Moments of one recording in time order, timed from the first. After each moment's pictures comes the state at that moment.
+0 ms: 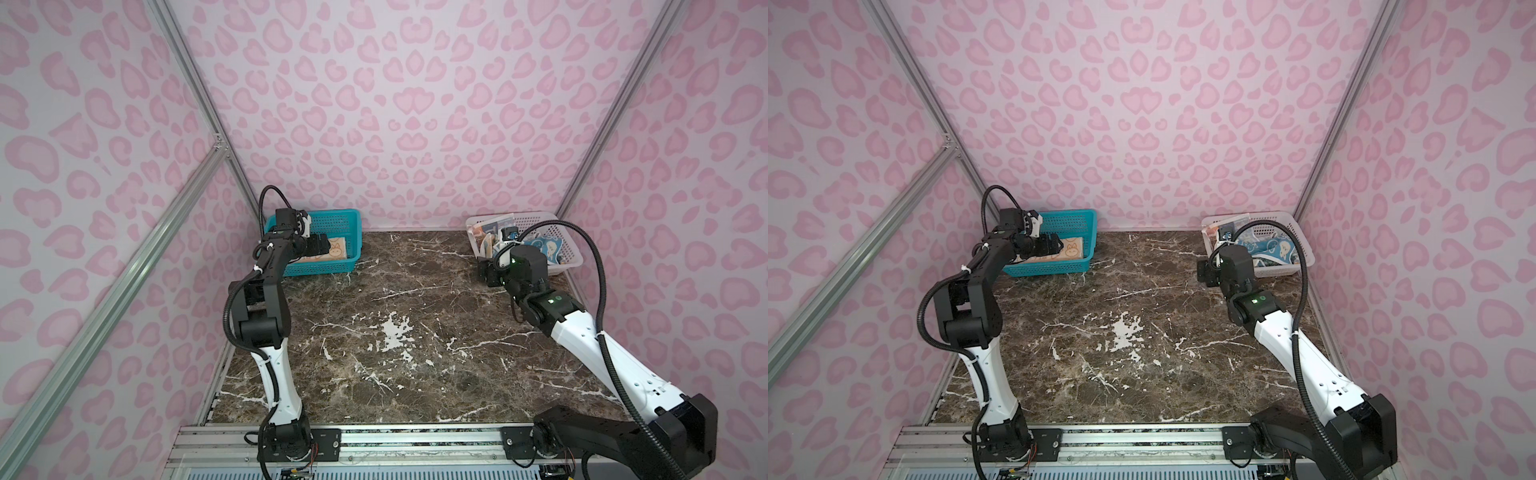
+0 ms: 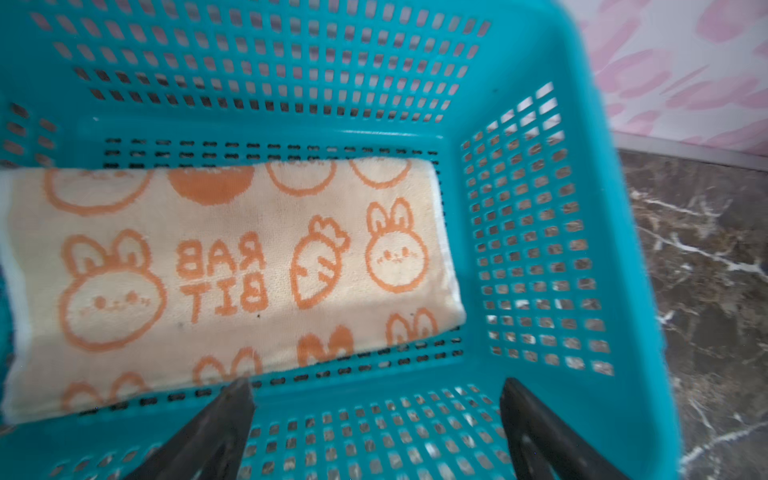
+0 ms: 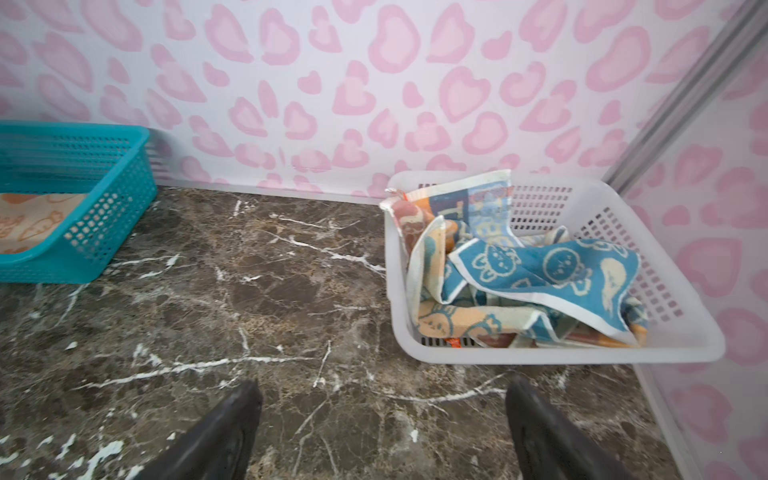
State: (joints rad) left arm 0.11 2.07 1.78 -0.57 0.28 -0.04; right arm 0.34 1.22 1.03 -0.27 0.30 0.11
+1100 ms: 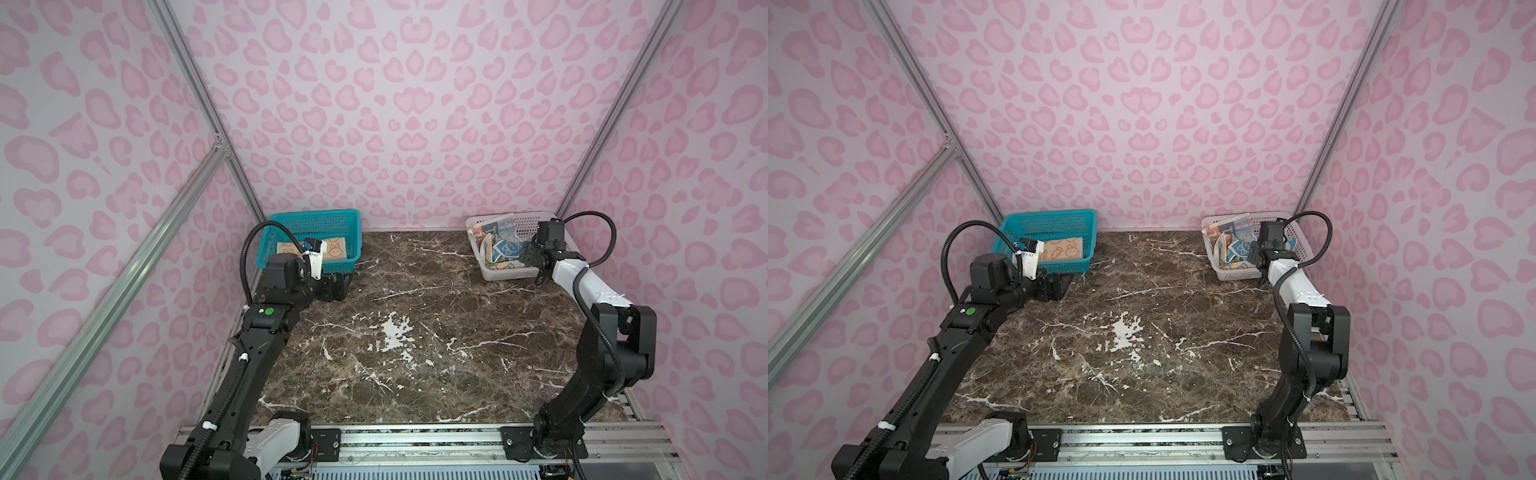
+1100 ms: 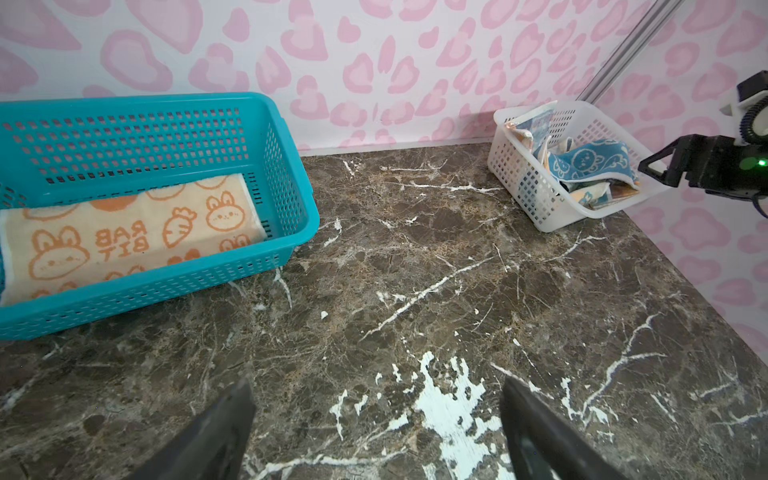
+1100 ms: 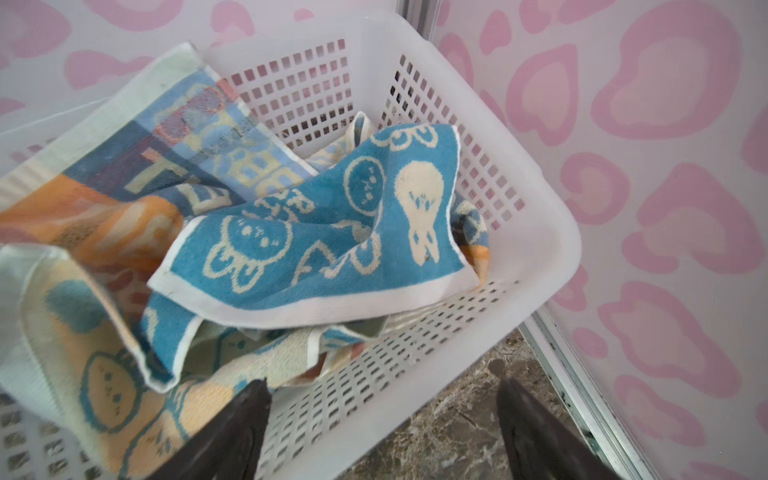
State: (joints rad) left arm -0.11 1.07 0.96 -0.41 0.35 -0.06; right arm -0.09 1.79 1.39 -0.38 0.35 0.23
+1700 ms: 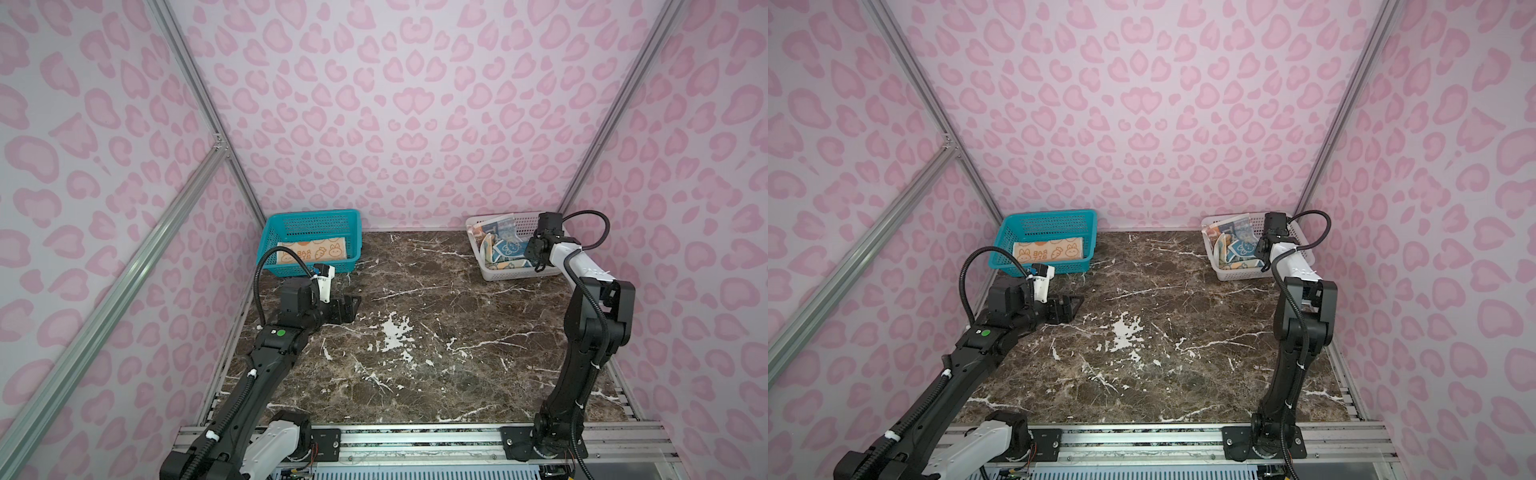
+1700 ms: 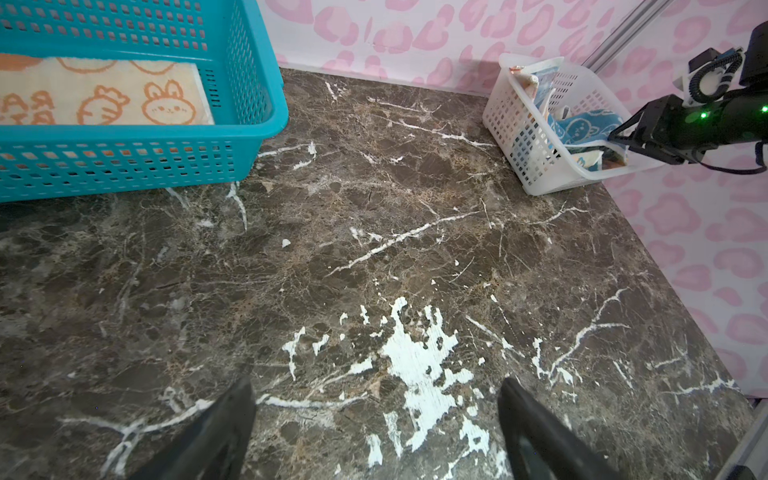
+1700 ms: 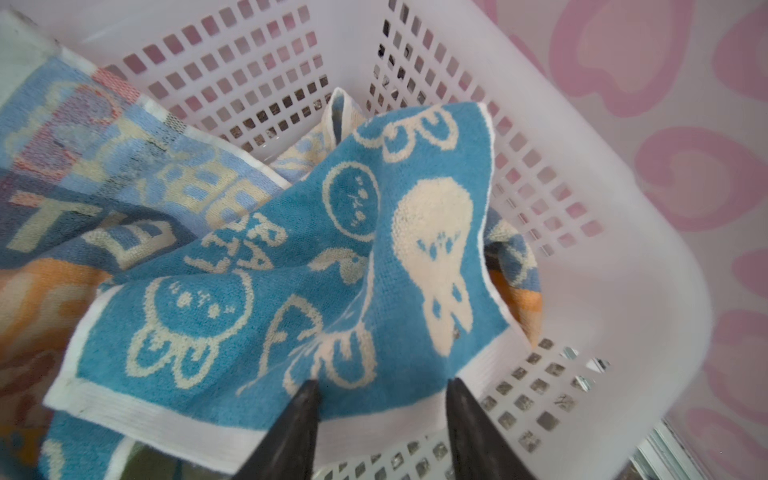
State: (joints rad) left arm -0.18 1.00 0.74 -0.33 0.33 -0.21; right arm -0.14 2.06 1.66 -0.50 0.28 0.31
